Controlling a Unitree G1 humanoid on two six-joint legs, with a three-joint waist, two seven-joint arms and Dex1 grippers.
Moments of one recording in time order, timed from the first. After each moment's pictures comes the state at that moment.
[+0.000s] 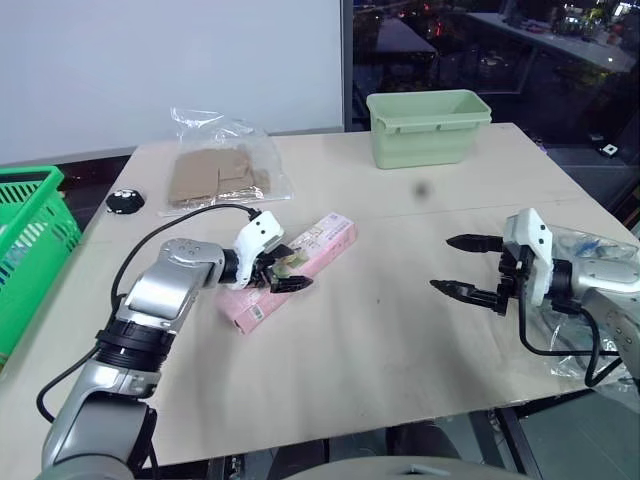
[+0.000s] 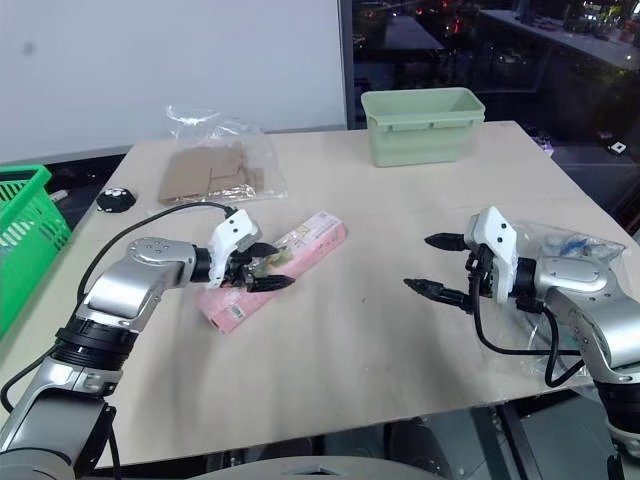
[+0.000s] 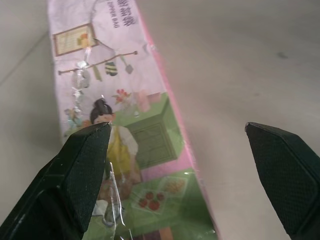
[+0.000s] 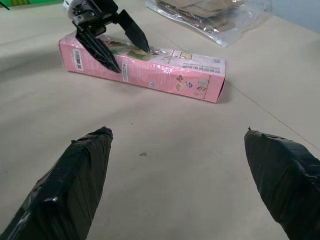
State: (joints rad) left arm -0.48 0.73 -0.17 0.07 -0.21 0.65 -1.01; right arm -0.21 -0.79 -0.06 -0.37 0.56 0.58 0.98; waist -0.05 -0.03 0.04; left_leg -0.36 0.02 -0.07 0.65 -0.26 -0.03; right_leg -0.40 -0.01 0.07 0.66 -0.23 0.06
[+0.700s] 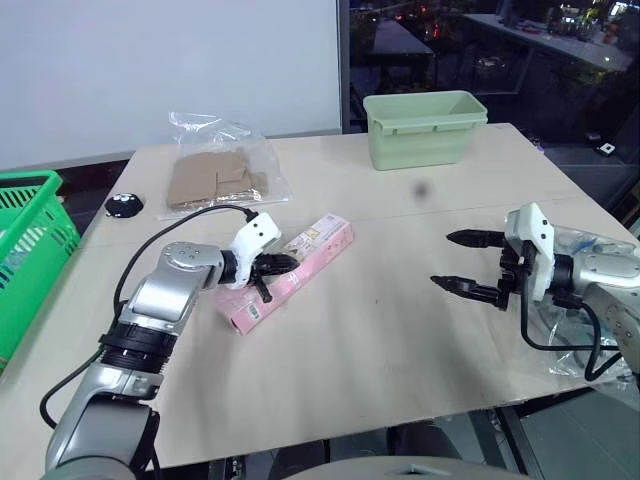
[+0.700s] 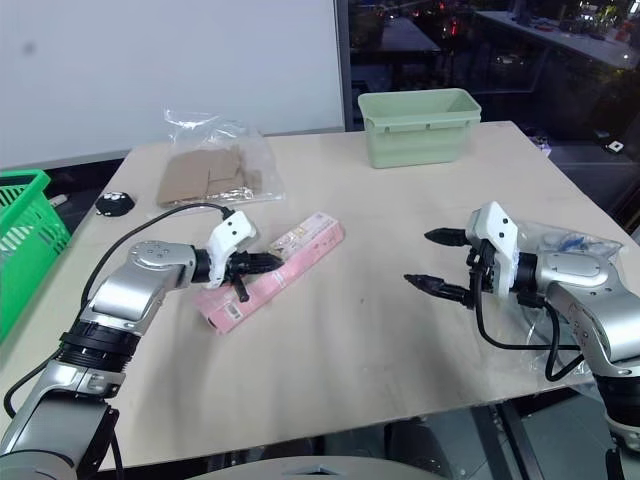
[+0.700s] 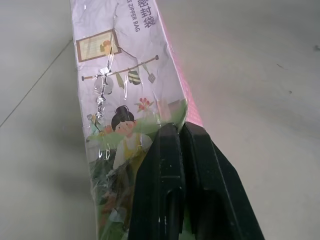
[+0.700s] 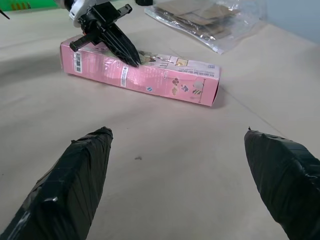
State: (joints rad) left arm -0.46 0.72 -0.16 0.14 -0.18 0.53 -0.99; right arm -0.23 -0.78 -0.06 -0.35 0.56 0.56 0.99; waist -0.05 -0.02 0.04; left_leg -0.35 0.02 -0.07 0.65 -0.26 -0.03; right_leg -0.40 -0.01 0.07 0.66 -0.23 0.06
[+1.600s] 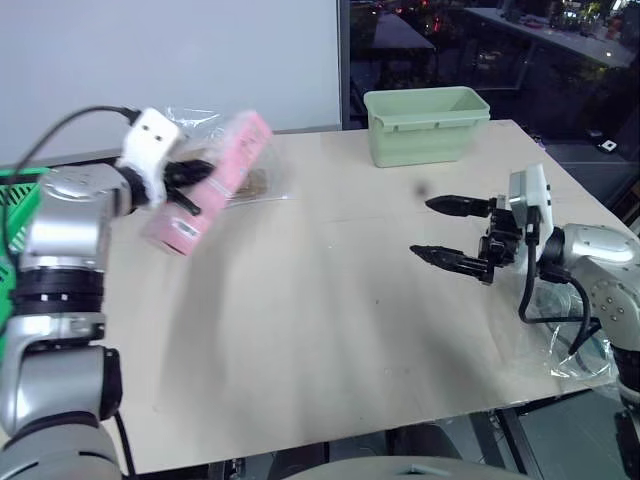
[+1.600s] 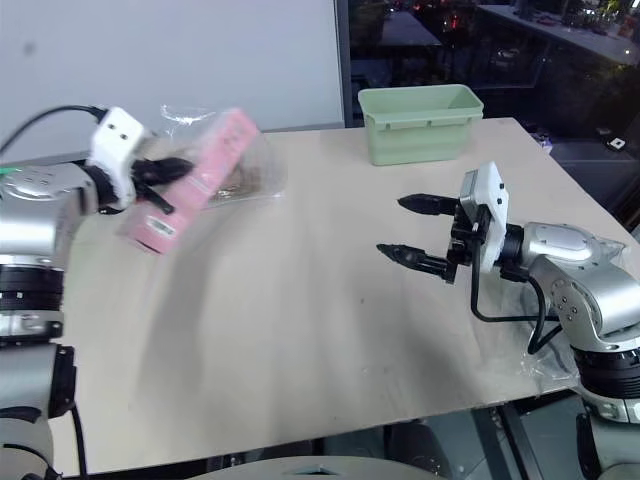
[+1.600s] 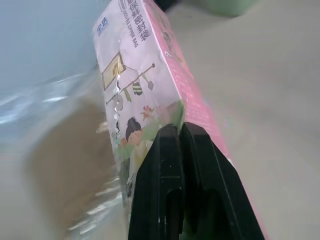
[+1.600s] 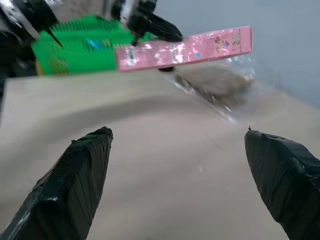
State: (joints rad) left arm -0.77 0.97 0.08 0.45 -0.11 0.39 -0.82; right arm -0.43 -0.66 -0.06 -0.36 0.75 0.61 0.96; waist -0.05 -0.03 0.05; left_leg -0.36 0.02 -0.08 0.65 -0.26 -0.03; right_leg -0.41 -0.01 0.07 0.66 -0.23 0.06
